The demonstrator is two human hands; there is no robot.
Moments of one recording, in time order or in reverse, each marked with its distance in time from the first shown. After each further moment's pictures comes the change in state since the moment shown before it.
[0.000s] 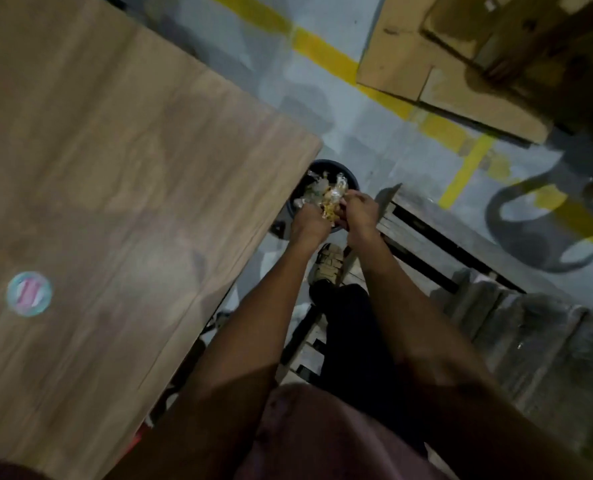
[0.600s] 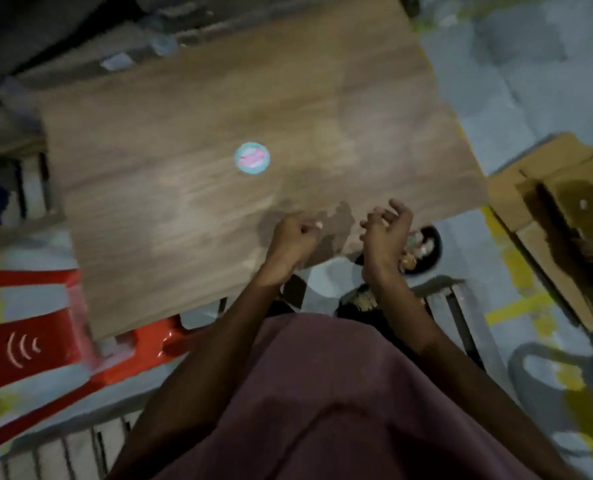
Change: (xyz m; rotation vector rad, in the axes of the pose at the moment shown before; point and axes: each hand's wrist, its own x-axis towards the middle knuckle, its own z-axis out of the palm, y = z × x) left_hand -0.265 -0.230 -0.182 -0.743 0.448 0.033; right_hand -0.361 0.028 0.091 -0.250 -0.364 -0.569
